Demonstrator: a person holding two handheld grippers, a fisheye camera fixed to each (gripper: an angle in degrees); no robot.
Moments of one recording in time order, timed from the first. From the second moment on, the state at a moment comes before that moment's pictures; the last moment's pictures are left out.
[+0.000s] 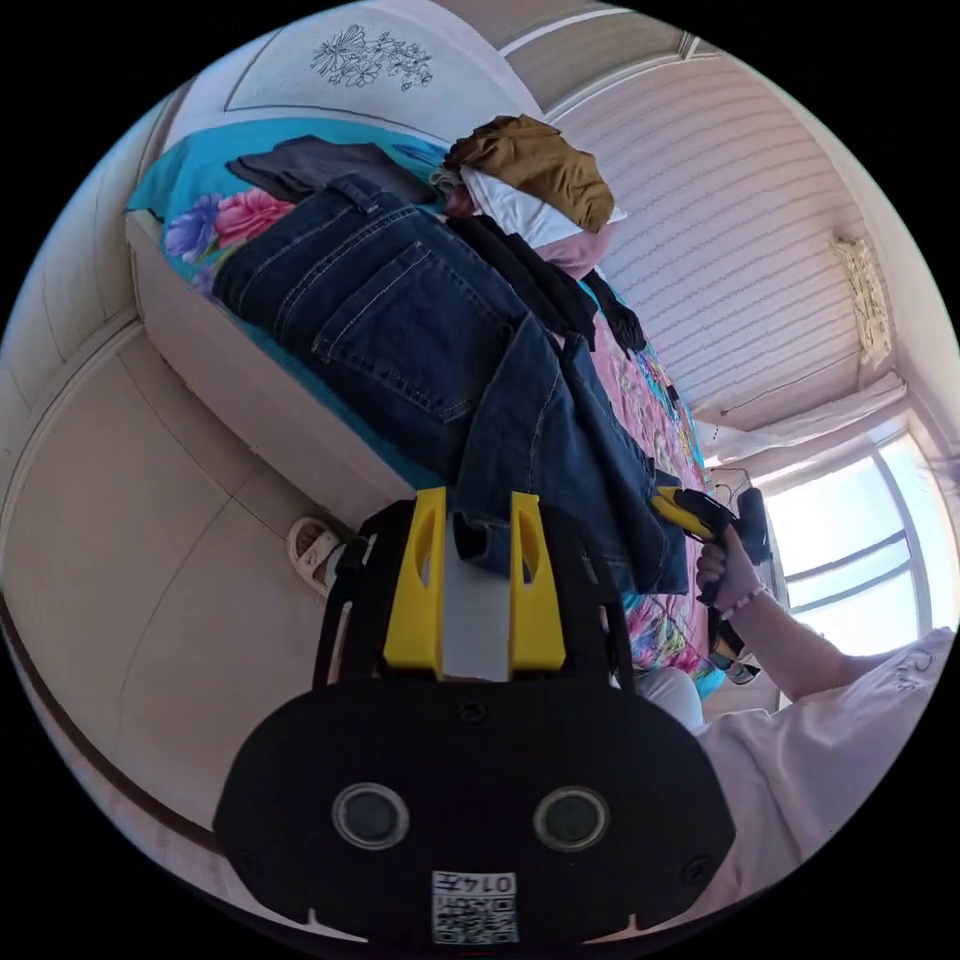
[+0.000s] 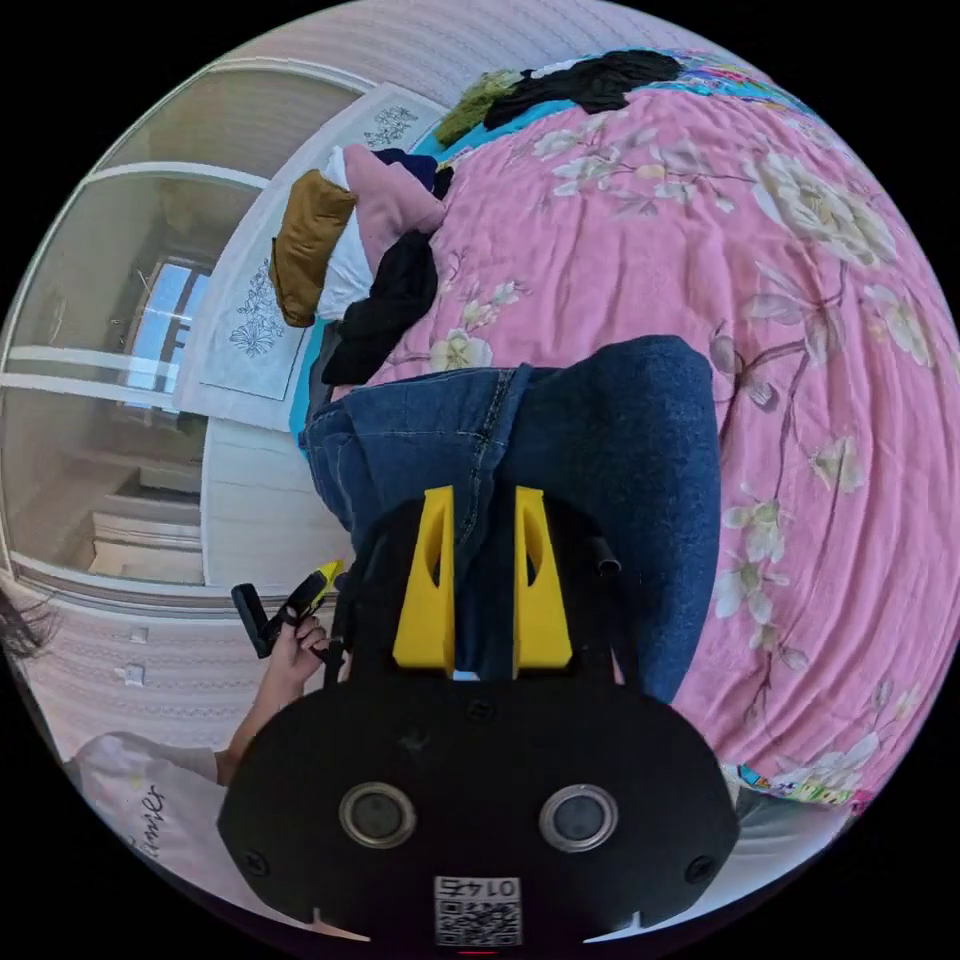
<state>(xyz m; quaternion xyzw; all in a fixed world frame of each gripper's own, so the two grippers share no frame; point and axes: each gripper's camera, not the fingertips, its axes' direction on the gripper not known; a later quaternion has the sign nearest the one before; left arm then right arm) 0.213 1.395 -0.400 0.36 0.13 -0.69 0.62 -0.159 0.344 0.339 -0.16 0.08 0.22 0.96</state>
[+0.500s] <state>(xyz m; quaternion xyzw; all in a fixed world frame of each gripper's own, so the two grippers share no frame) 0.237 1.498 -0.472 0.42 0.20 -0.66 0.59 -0.366 0.343 0.599 -0.44 0.02 -0.15 0.89</state>
